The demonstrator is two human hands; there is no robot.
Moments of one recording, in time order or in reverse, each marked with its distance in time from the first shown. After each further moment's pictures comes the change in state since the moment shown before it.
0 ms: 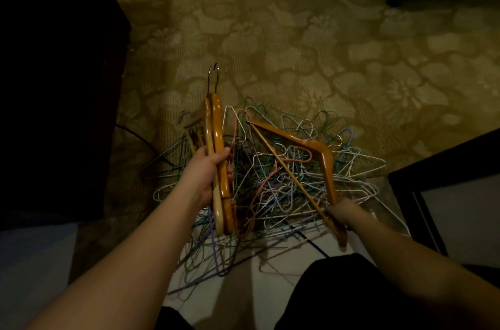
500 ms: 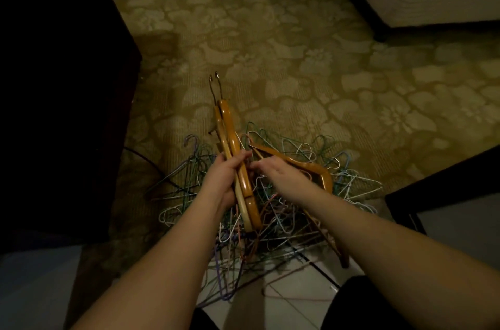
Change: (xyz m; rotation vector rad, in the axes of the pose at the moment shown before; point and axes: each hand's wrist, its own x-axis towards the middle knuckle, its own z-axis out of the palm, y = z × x) left_hand -0.001 0.023 0.033 -0.168 -0.083 0.045; right_hand -0.179 -0.157 -0.009 0.071 0.023 -0.890
